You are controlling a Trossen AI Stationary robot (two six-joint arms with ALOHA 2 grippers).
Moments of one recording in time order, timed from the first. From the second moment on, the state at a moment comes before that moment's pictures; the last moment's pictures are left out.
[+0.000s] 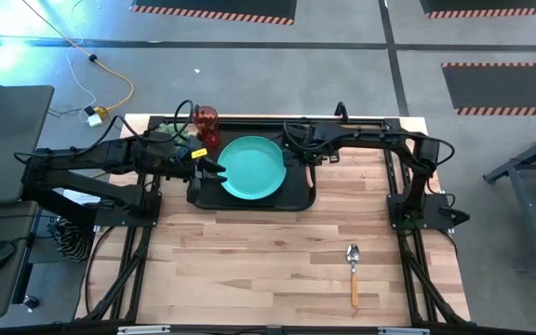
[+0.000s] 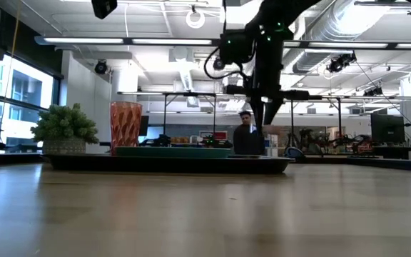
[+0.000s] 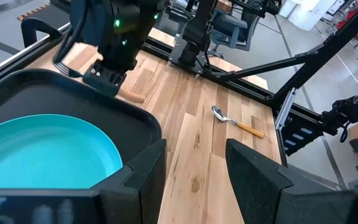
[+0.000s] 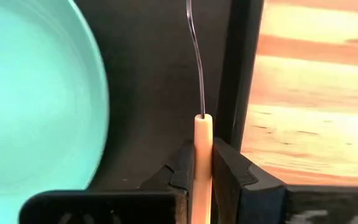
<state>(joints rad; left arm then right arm) 0.03 0.92 1.03 -0.52 -0.02 -0.39 -0.33 1.85 1.44 -0.98 0.17 1.12</state>
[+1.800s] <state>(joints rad) 0.03 0.92 1.03 -0.52 -0.01 -0.36 -0.25 2.21 1.77 -1.31 0.22 1.17</state>
